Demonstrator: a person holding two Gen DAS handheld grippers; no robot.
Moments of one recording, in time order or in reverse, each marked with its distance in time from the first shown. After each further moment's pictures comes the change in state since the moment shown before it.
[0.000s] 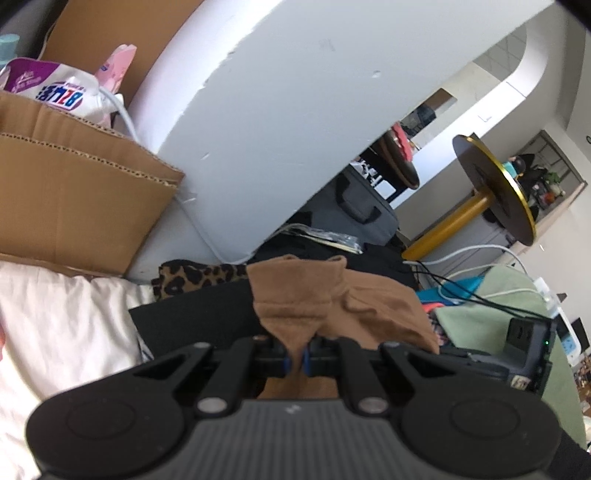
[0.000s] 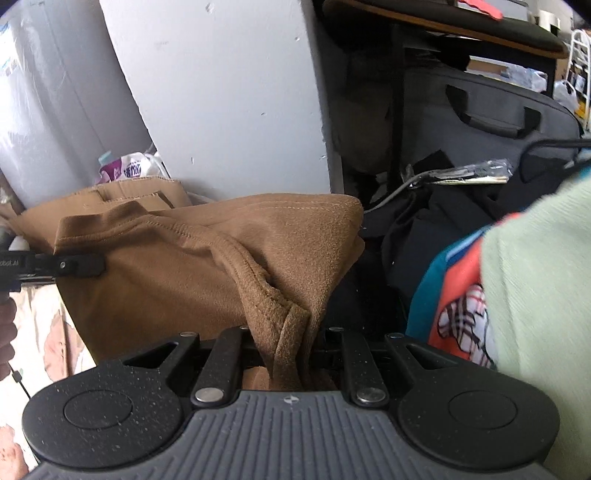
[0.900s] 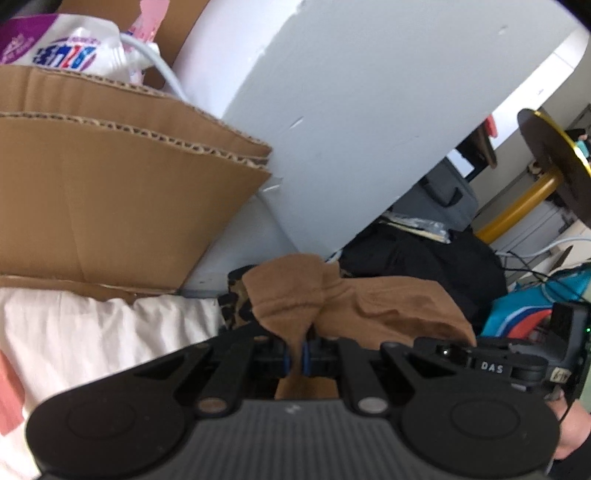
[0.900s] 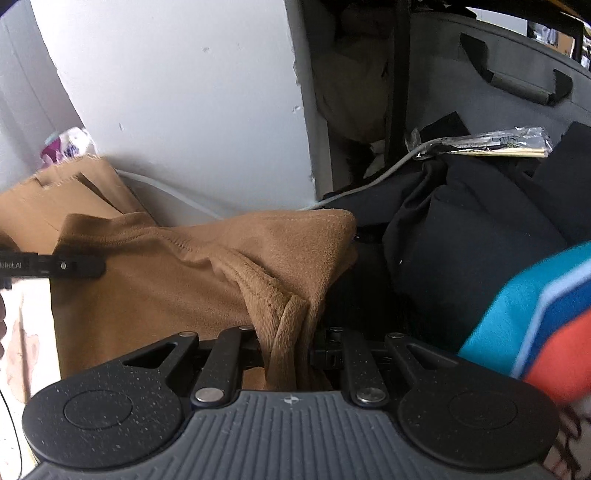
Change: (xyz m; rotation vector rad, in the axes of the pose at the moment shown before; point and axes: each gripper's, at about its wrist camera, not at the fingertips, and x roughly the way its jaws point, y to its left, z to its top) left arm 0.087 0.063 0.025 0.039 0.091 0.183; right arm 0.117 -0.023 0.015 0.011 0.084 -0.049
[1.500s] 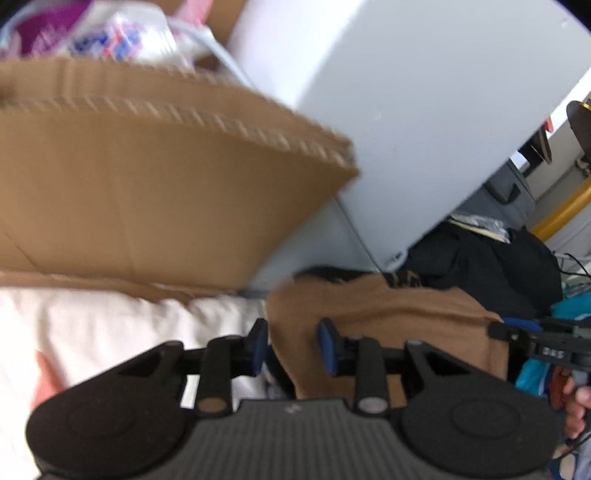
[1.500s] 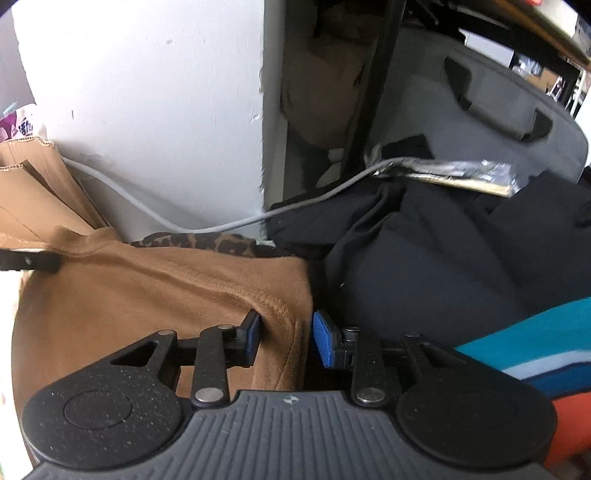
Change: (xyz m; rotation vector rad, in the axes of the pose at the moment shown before) left arm -0.006 0.013 0.007 0.000 -0.001 0.201; right arm 0.001 -0.004 0.026 -0.088 0.037 -0.189
